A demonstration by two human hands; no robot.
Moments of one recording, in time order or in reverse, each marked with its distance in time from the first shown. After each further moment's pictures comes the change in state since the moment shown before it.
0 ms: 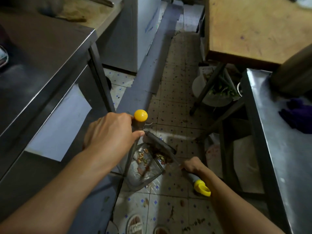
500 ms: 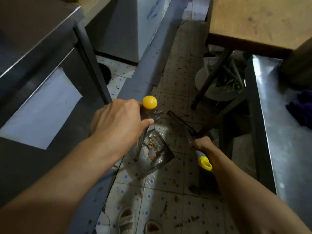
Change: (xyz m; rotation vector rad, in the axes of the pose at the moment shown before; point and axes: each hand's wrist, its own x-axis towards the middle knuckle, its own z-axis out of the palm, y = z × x) left_hand 0.012 0.076 0.036 -0.014 0.046 -0.033; right_hand 0.072 0.029 -0.071 0.039 0.184 0.004
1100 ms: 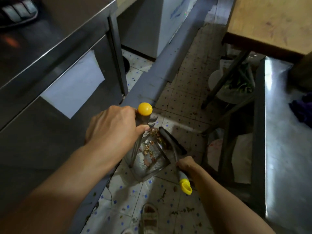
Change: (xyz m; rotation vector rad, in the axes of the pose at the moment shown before) left_hand -0.109 -0.019 -0.005 0.005 -0.013 -0.163; right_hand -0.096 0.049 0.088 -0.040 -0.233 -0.006
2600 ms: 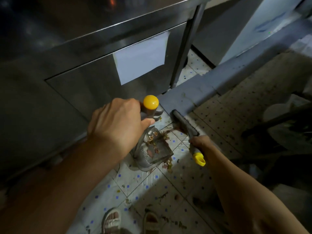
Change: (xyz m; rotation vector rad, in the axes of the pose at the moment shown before) left_hand -0.071 -0.055 0.031 -0.100 0.156 -0.459; right_hand 0.030 -0.098 0.022 -0.161 0.063 -0.249
